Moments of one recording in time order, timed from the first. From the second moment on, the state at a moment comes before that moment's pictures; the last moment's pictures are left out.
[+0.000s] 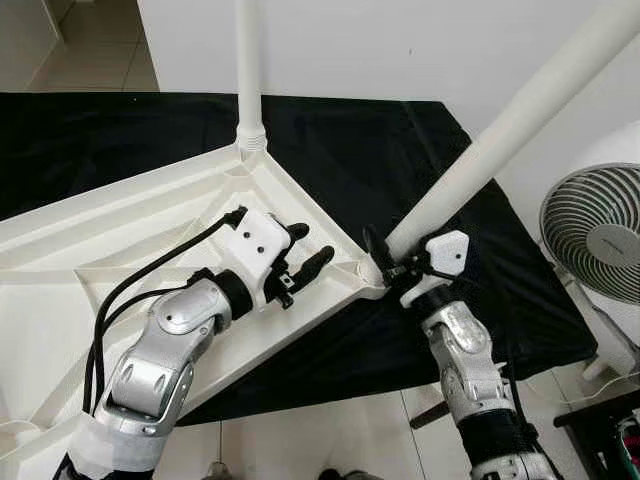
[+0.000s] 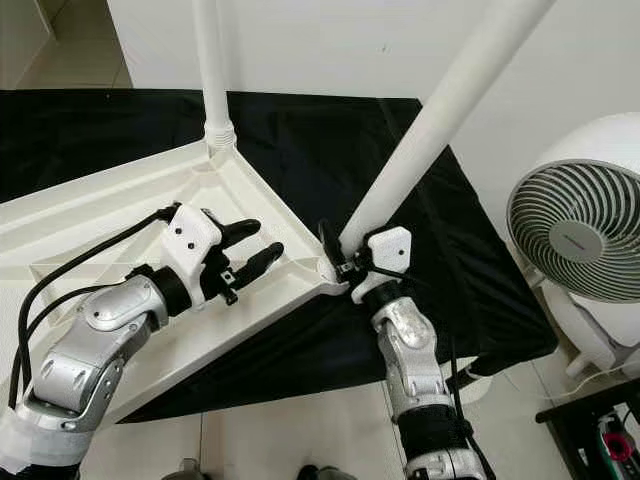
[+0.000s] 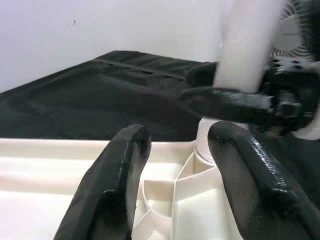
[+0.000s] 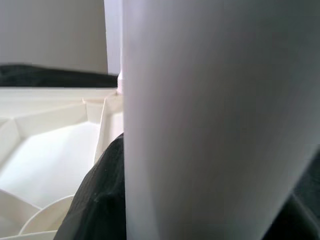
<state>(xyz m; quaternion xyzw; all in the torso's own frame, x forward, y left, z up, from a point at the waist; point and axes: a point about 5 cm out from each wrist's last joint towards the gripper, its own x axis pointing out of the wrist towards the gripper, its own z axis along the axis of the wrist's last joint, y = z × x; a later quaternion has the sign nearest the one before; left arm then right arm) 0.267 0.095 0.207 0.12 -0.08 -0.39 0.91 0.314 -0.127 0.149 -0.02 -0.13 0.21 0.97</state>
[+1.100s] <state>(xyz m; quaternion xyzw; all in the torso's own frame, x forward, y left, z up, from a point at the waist) 0.267 0.098 0.207 0.12 -0.08 -0.39 0.91 0.327 -0.138 0.148 0.05 -0.07 0.20 0.98</state>
